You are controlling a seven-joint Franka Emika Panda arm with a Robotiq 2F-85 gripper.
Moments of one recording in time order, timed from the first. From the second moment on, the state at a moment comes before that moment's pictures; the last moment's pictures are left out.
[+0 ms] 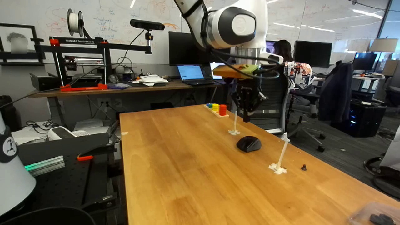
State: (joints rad) arm 0.02 0.42 -0.01 -1.96 -0.10 2.44 -0.17
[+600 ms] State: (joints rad) arm 0.01 0.12 0.00 -2.03 -0.07 2.10 -0.18
